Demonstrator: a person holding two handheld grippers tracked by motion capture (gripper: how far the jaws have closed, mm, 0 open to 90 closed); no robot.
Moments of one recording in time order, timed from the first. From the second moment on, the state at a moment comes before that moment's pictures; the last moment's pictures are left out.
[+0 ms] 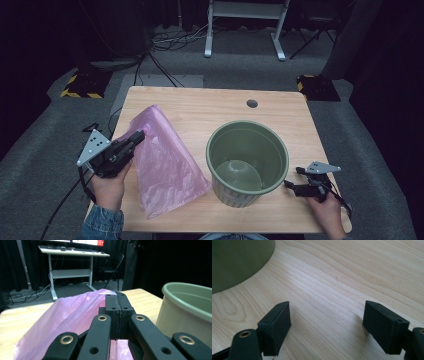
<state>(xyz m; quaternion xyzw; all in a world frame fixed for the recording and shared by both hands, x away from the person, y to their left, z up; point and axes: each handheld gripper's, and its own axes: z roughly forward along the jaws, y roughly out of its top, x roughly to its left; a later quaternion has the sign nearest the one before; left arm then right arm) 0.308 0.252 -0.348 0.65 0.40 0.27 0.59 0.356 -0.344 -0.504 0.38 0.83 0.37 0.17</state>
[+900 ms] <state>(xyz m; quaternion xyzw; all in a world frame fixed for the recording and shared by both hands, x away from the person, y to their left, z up) 0.338 0.253 -0.271 0.66 0.34 0.27 0.61 0.355 -0.343 -0.504 0.38 0.83 0.37 0.17</state>
